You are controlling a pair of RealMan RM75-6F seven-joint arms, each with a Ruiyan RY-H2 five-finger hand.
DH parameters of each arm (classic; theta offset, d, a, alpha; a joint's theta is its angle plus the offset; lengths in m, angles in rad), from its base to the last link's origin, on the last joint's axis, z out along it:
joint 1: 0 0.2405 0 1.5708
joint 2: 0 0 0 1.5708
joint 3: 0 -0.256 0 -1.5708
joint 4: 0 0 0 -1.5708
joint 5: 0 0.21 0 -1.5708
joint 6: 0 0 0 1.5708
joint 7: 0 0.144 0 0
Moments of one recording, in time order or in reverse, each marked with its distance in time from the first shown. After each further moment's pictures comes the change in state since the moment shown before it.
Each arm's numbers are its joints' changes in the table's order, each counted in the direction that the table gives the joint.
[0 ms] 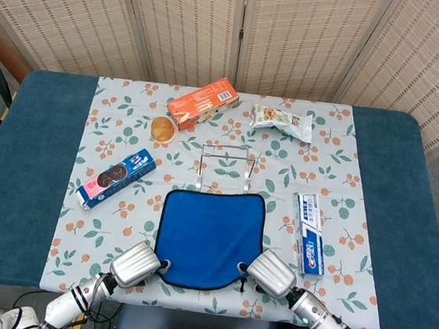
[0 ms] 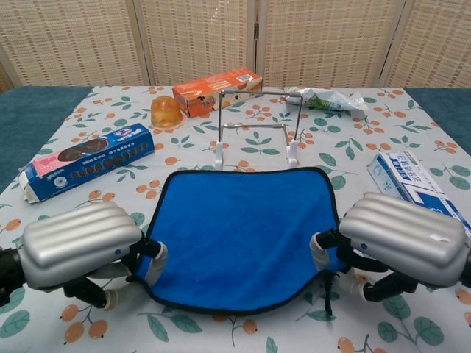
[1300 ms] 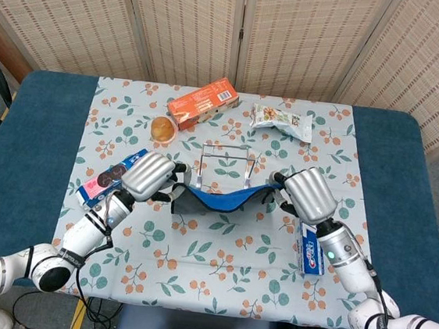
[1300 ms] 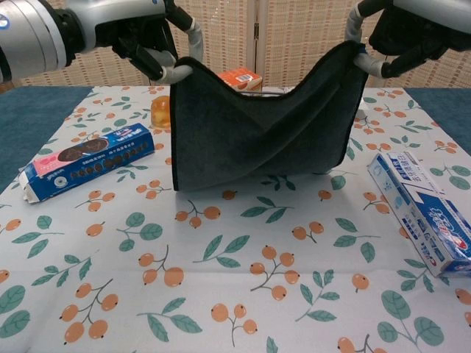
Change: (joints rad) left arm -0.292 -0.254 0.464 0.276 -0.561 -0.215 -0.056; right arm 0.135 -0.282 -0.358 0.259 0.324 -0.007 -0.055
